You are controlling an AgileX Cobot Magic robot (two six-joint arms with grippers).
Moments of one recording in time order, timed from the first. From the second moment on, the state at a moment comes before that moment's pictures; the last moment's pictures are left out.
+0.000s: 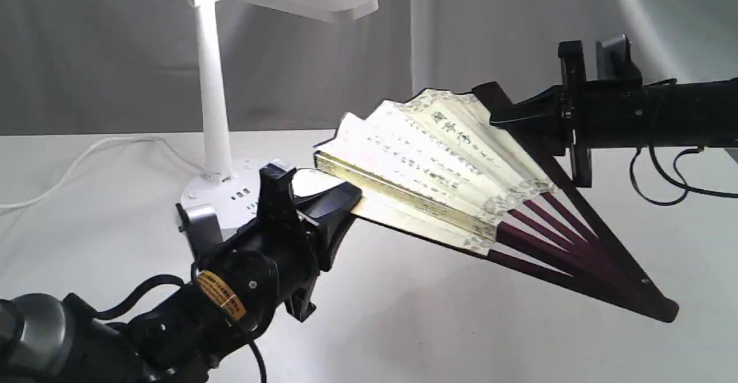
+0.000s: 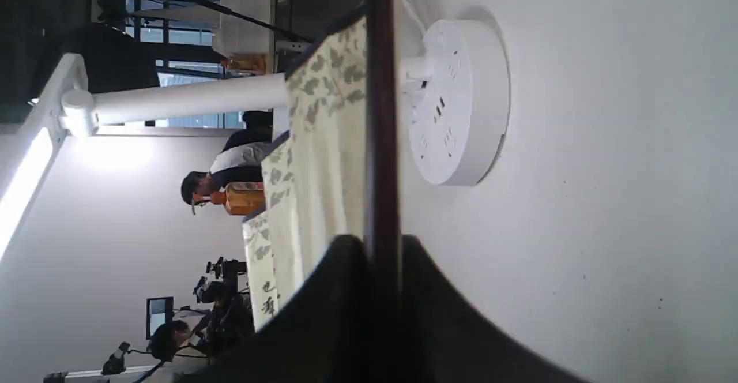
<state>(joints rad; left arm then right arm) -0.63 1.99 -0.67 0.07 -1.22 -1.63 -0.13 2.17 -1.48 1.49 1.23 -0.68</state>
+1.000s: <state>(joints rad) -0.76 1.93 -0.59 -0.43 -1.20 -1.51 -0.39 2.17 -1.48 1.49 1.22 -0.64</state>
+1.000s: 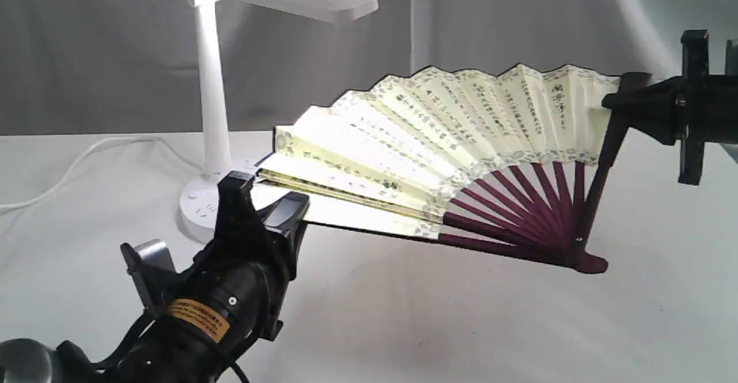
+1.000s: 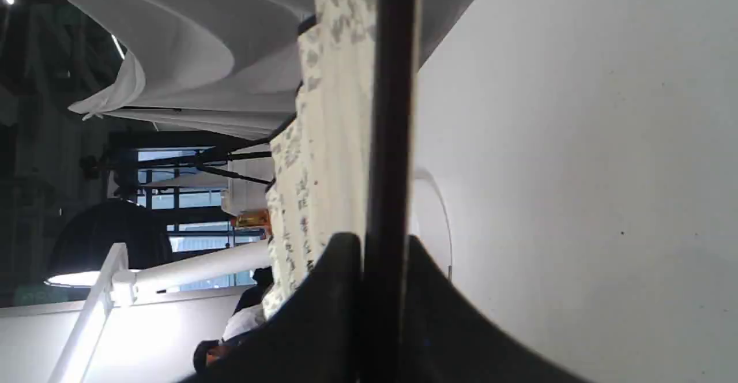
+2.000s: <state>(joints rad) -0.76 1.93 -0.59 -0.47 -1.20 -1.54 -0.52 2.17 -1.48 1.48 1.24 -0.57</state>
